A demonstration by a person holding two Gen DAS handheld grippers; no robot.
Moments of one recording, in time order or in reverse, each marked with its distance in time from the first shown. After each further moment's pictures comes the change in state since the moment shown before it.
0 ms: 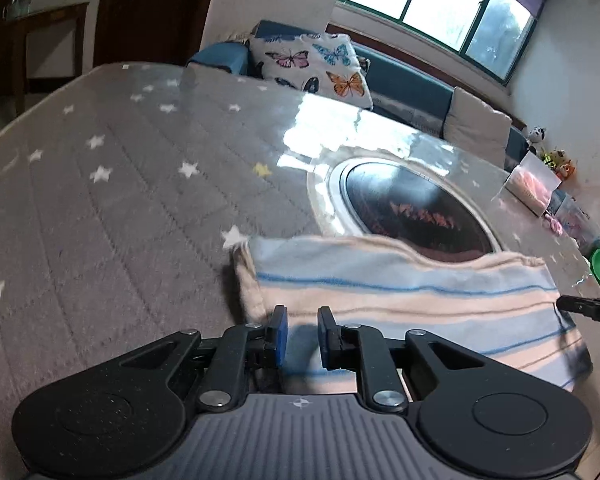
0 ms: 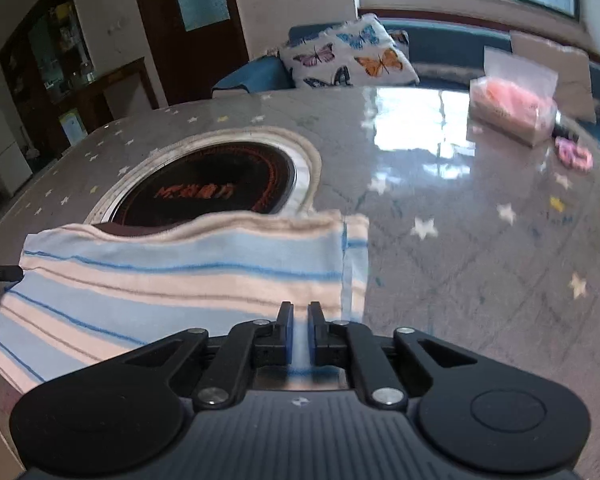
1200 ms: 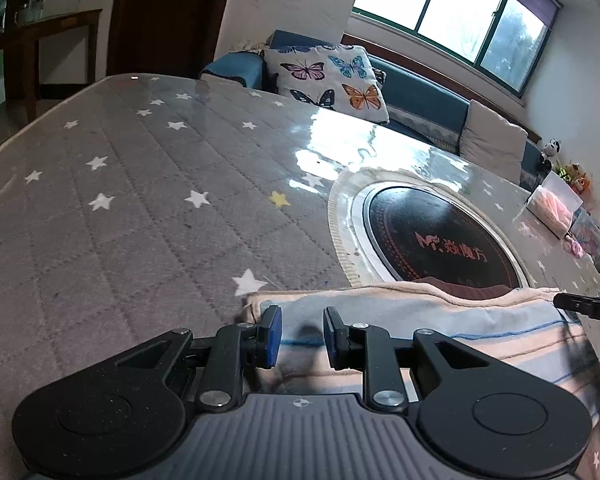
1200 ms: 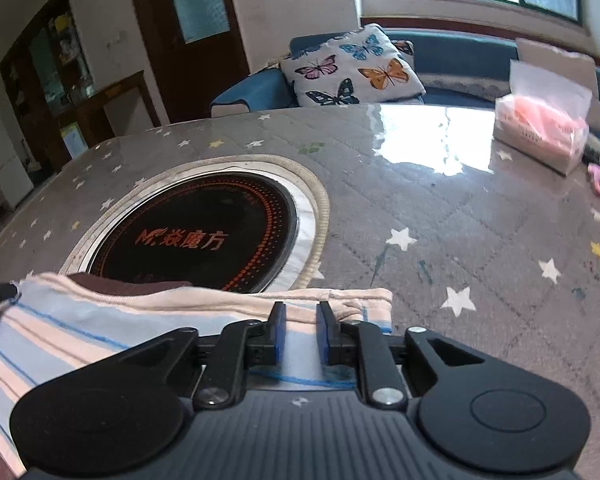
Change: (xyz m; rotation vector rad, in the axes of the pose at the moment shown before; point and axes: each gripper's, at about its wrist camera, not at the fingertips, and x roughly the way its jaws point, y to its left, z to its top) left arm 0.021 0.010 0.022 -0.023 -0.031 0.041; right arm 0.044 0.000 0.035 -0.008 -0.028 0.005
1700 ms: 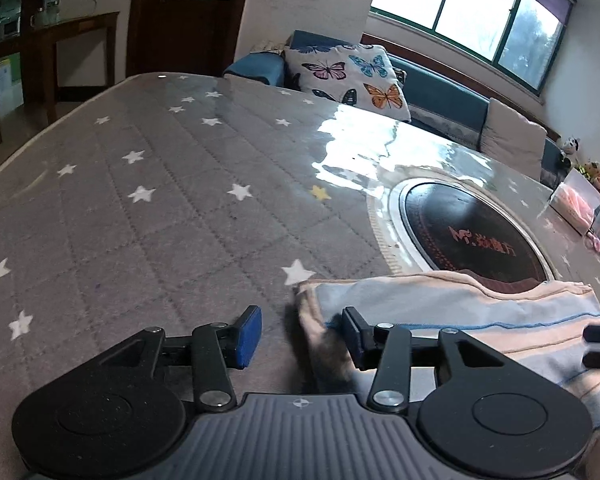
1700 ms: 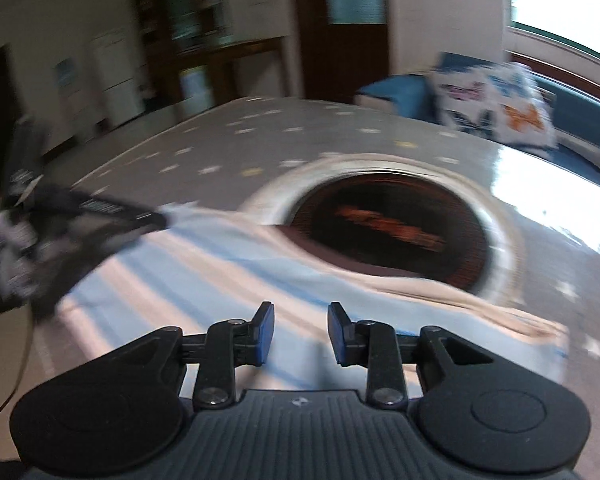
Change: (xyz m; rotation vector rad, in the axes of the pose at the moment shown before) left arm -0.006 0.021 -0.008 -0.006 -0.001 0.064; right arm -0.038 0.145 -0.017 -0.353 0.045 0.301
